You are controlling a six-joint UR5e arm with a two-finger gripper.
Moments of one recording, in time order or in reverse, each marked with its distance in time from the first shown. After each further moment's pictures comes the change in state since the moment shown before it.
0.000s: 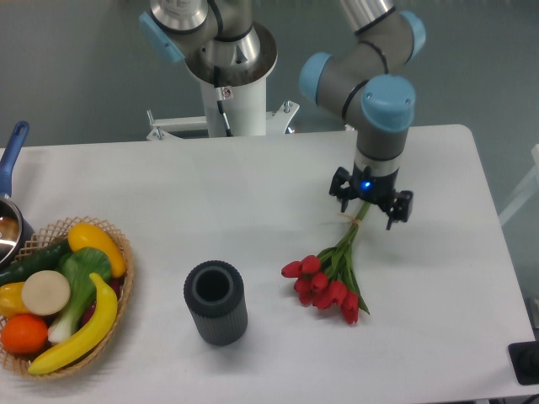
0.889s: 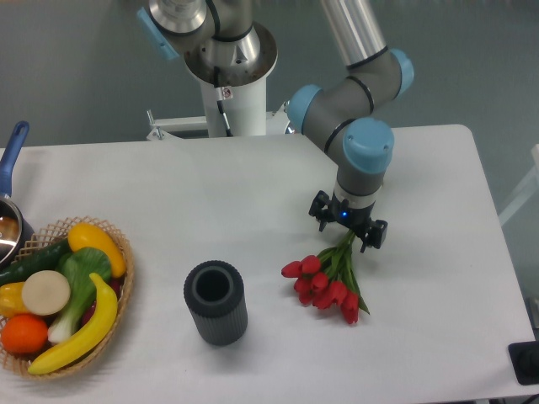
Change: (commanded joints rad) arm -0.049 -0.084 0.031 0.006 0.008 -0.018
